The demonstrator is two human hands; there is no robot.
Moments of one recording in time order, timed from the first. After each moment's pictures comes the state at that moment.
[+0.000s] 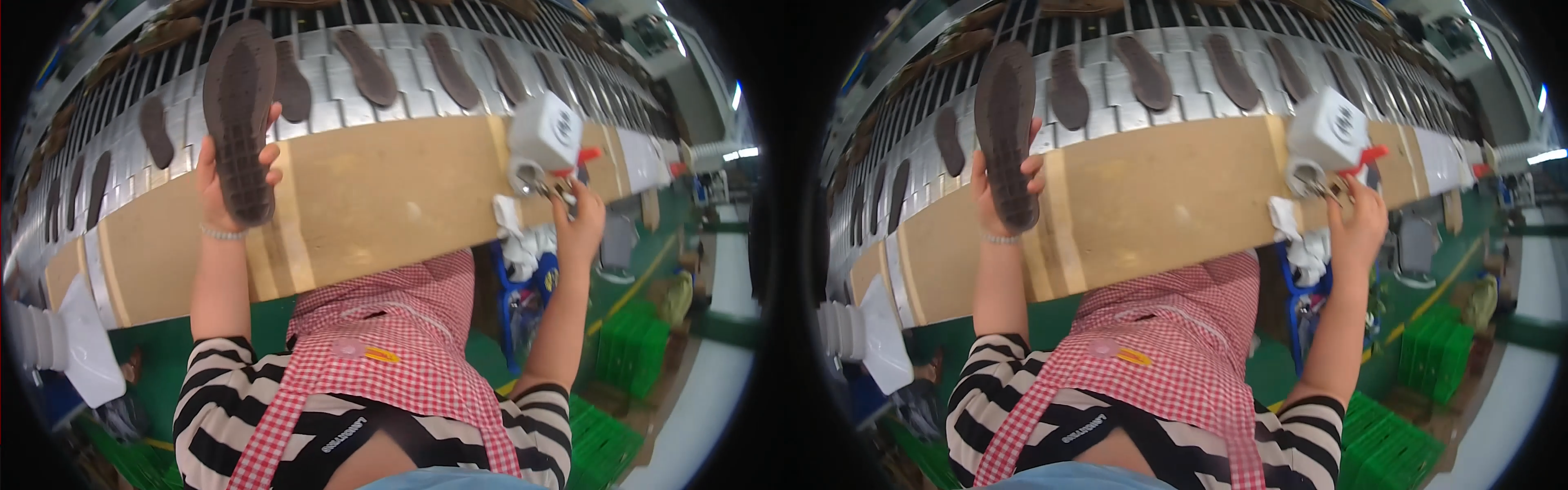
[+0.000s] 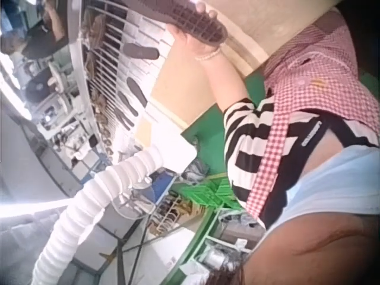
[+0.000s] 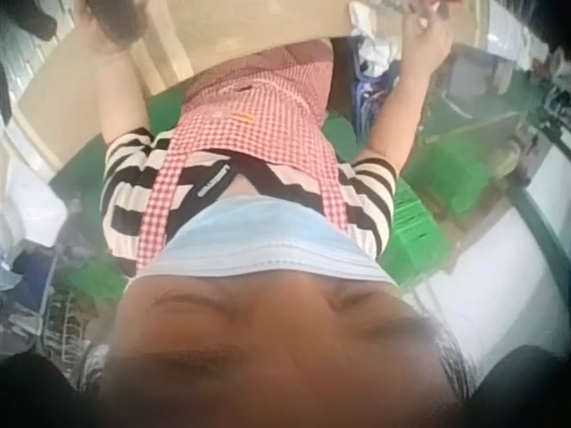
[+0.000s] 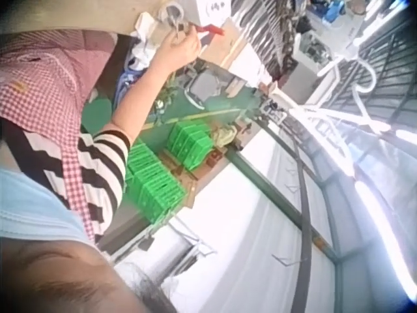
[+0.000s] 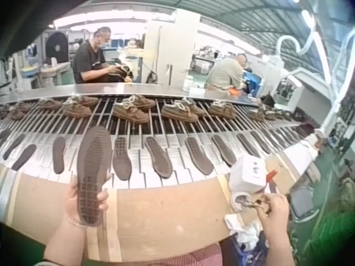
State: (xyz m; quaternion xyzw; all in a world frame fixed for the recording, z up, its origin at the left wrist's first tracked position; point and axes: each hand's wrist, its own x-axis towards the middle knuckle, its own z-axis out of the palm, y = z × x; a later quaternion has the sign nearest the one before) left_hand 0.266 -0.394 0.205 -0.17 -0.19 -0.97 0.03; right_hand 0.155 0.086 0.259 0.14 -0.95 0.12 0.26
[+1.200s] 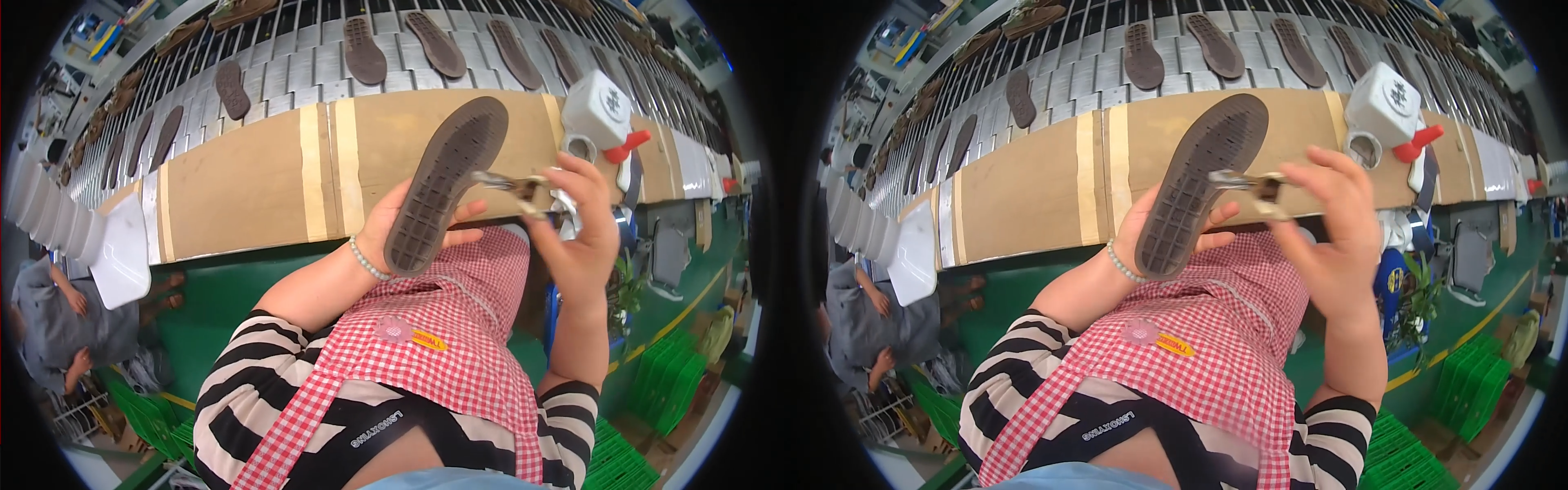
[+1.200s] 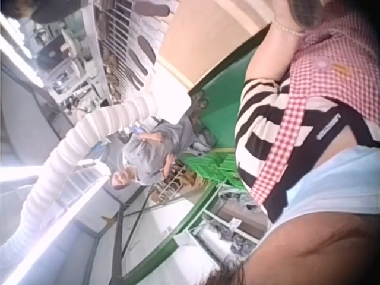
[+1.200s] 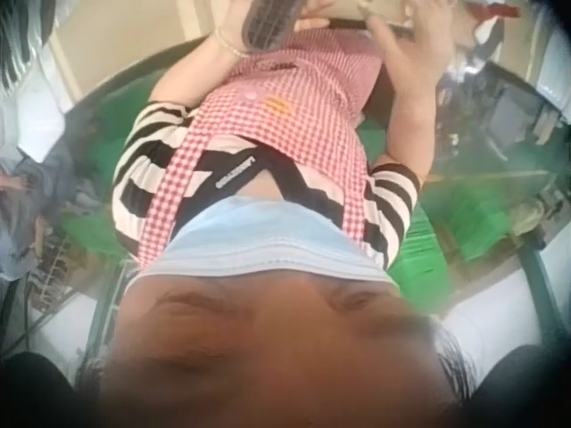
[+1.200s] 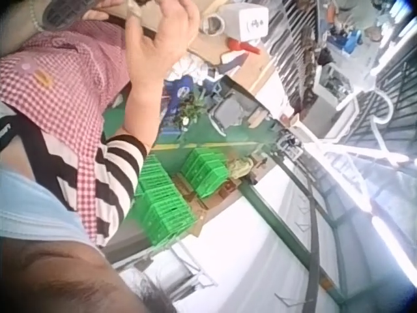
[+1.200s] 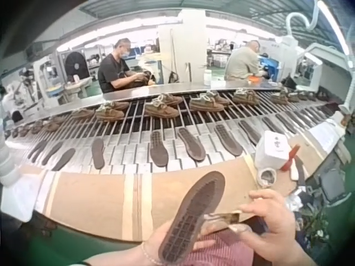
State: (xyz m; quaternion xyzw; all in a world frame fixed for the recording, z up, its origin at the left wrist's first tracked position) left_hand 0.307 -0.241 0.173 0.06 0.02 -0.98 -0.16; right_hand 0.224 -0.028 0.281 0.38 -0.81 0.43 0.13
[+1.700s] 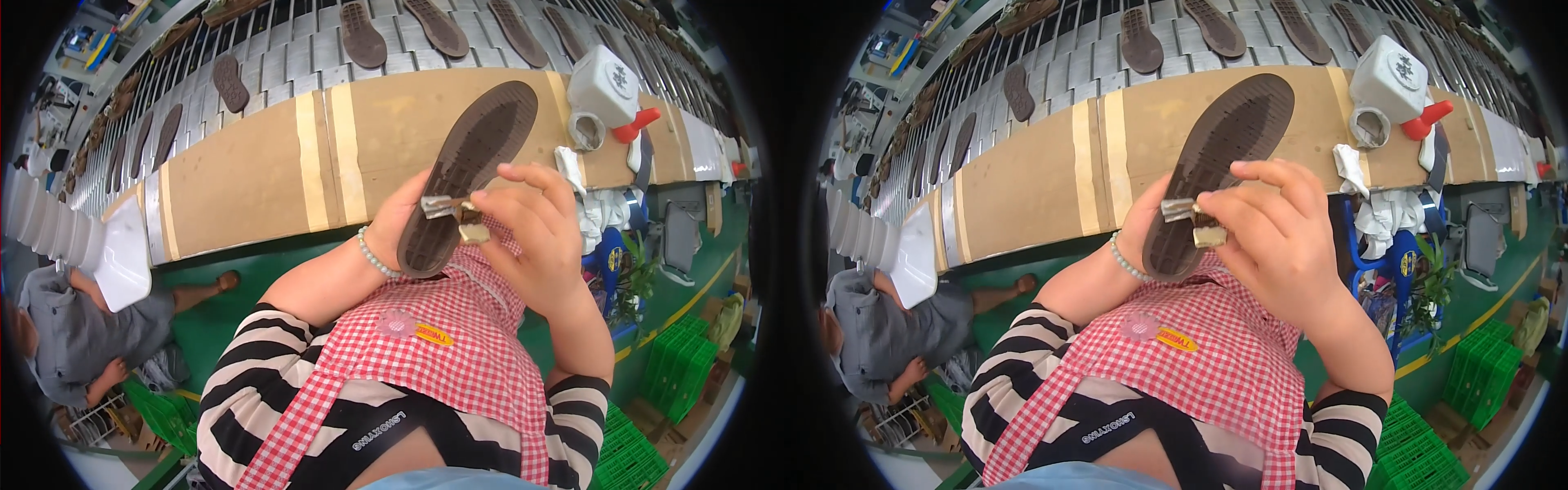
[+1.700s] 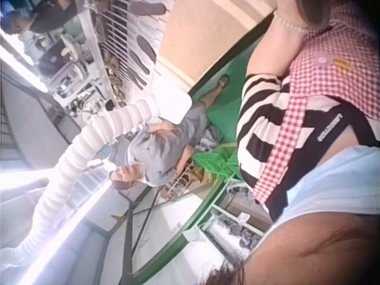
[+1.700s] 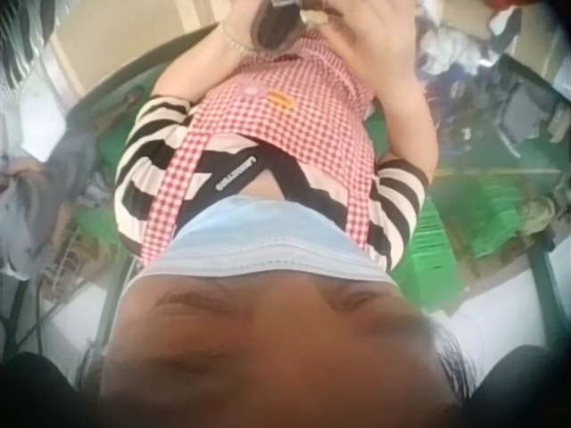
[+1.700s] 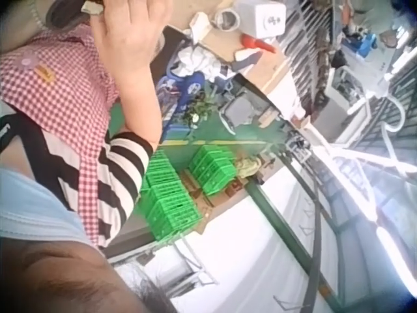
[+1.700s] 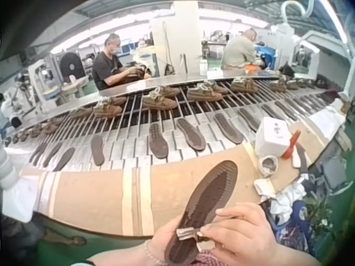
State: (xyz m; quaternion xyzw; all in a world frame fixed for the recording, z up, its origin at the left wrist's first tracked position) left_hand 0.309 -0.230 0.177 0.03 -0.03 -0.98 -0.20; right_hand 0.247 -0.047 0.264 0.49 -0.78 0.36 0.13
